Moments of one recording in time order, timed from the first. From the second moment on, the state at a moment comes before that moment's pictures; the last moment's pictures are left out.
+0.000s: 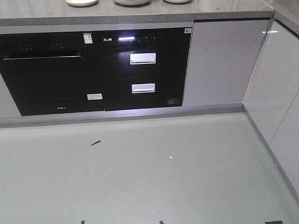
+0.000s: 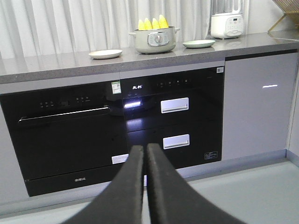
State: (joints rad) left arm -0.09 -0.01 0.03 0.10 0.10 -0.07; right arm 0.07 -0.01 0.03 0.02 -0.06 0.06
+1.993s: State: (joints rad) left arm -0.09 -0.01 0.03 0.10 0.10 -0.07; right arm 0.07 -0.01 0.03 0.02 -0.06 0.06
